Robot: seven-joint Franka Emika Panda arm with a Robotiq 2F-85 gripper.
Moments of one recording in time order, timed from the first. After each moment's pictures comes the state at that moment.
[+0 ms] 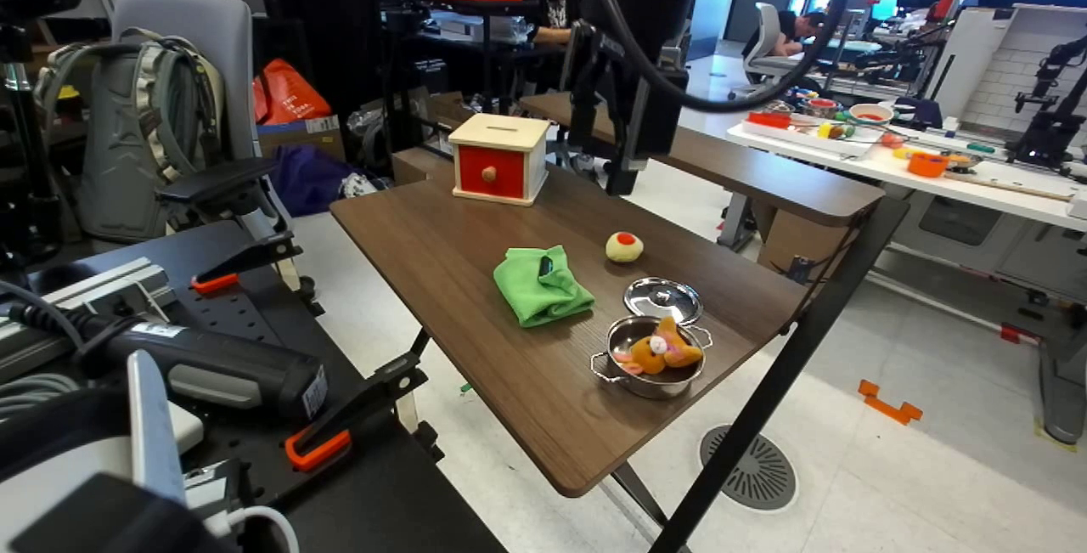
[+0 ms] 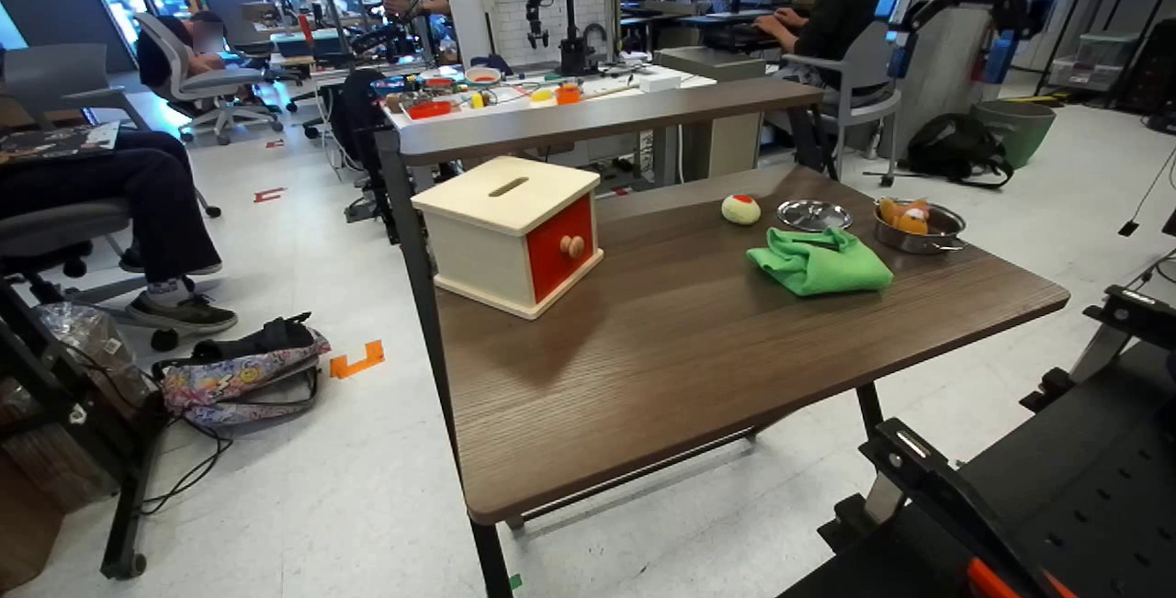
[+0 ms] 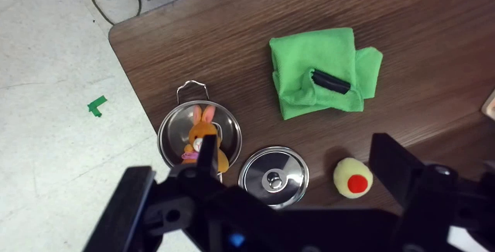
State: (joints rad) arm -0.14 0.32 -0.14 -2.06 0.18 2.31 0.03
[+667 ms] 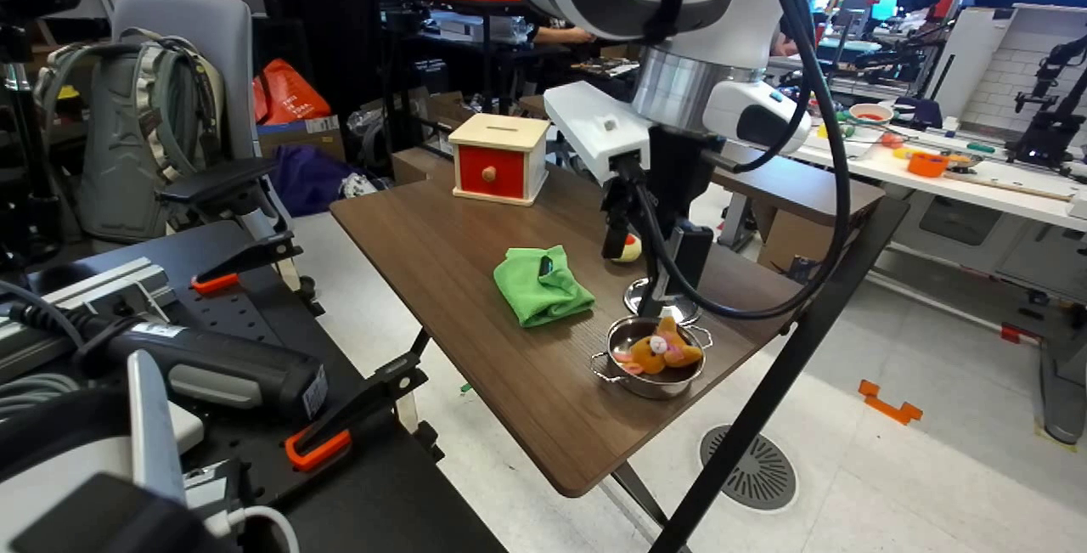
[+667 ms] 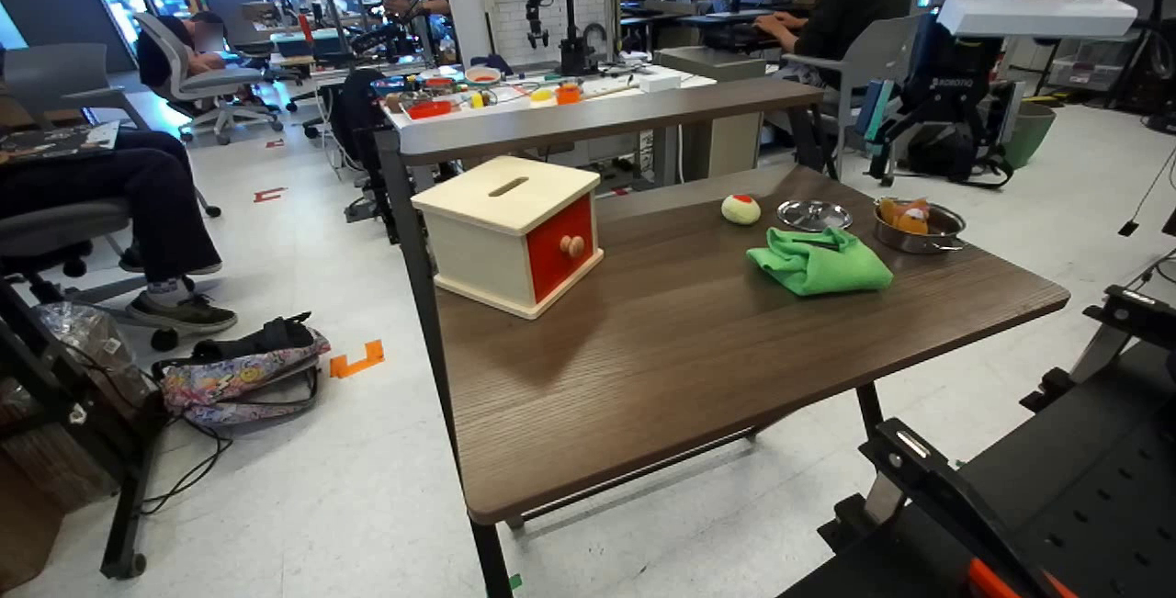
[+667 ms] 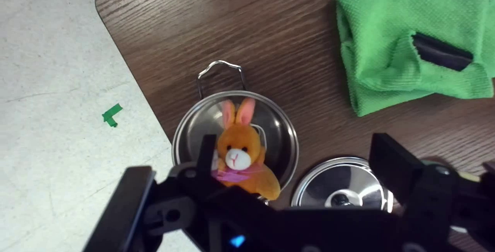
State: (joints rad) arm -0.18 0.63 -0.14 -1.90 0.19 2.42 0.05
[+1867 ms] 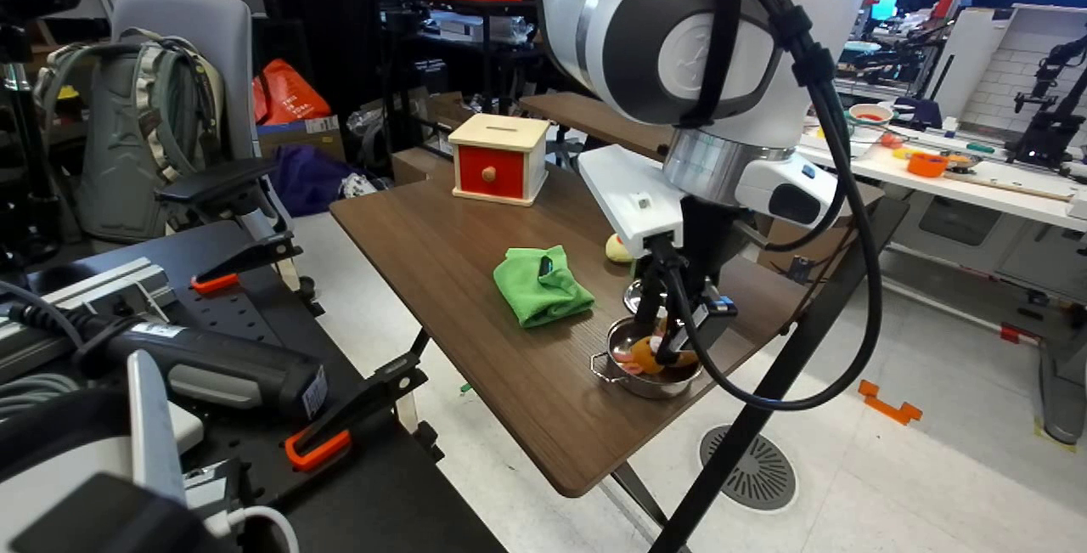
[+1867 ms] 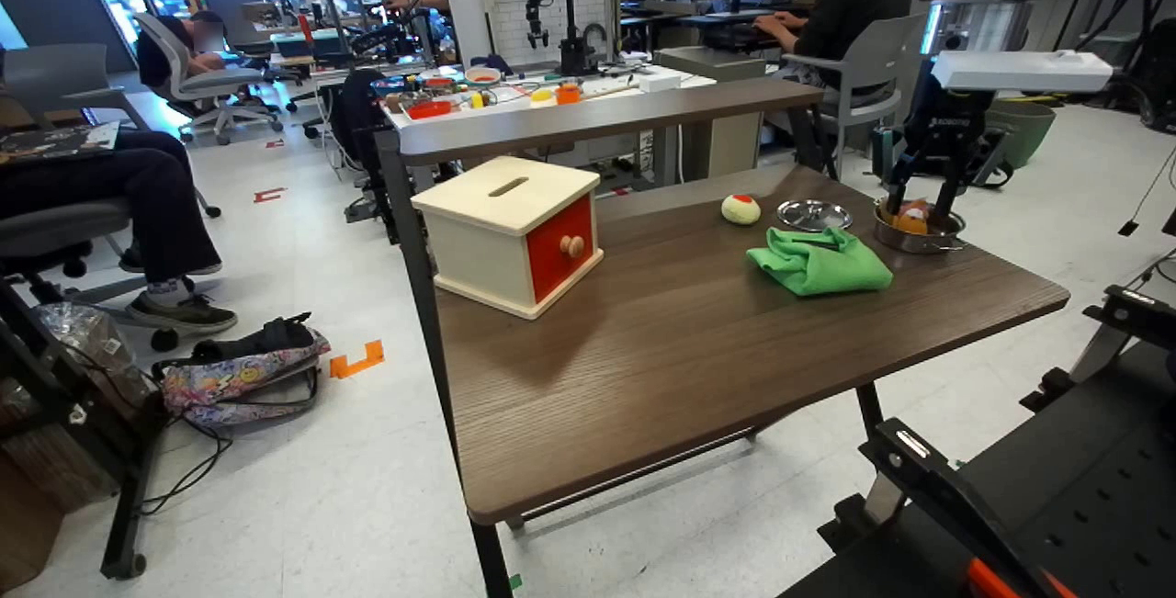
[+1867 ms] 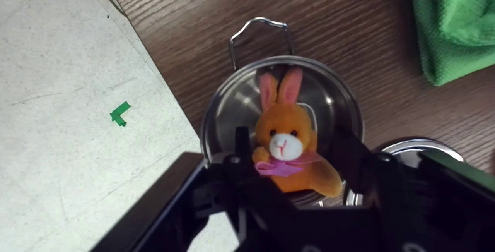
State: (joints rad) arm -0.24 0.77 -0.12 -1.78 0.19 2.46 0.06
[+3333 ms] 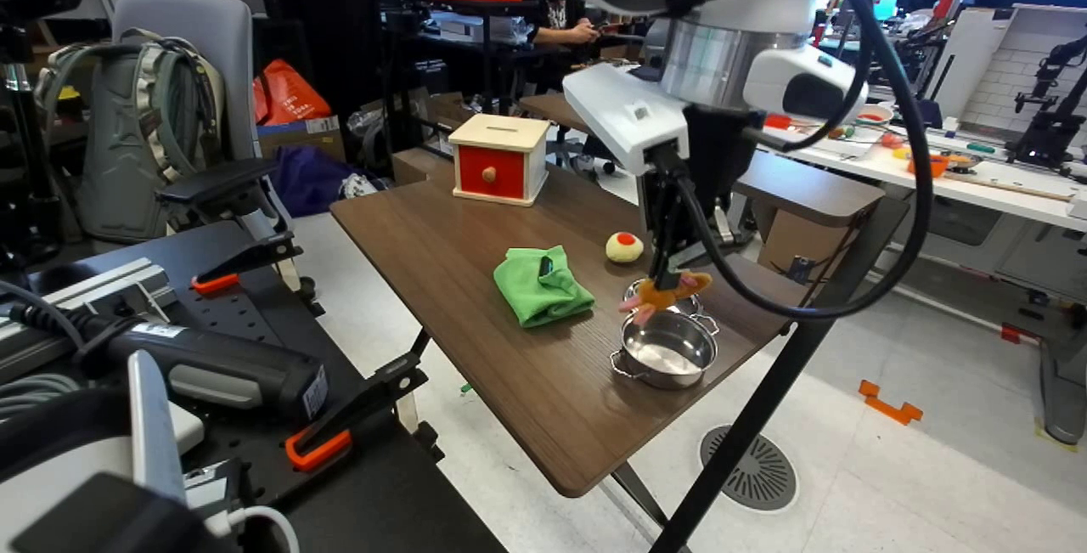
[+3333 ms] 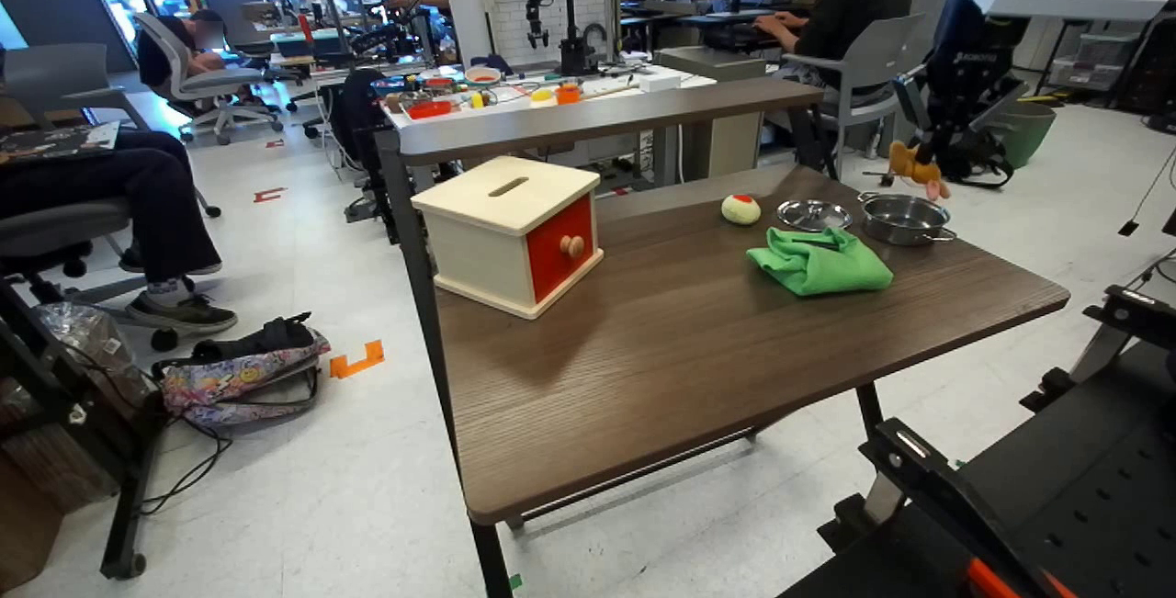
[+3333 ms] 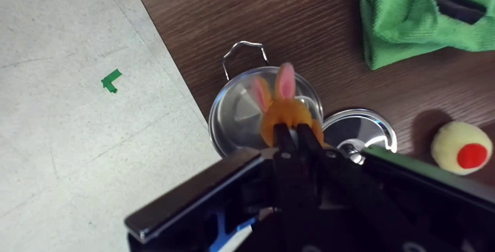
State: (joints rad) arm -0.24 0.57 -0.11 -1.94 0.19 2.51 -0.01
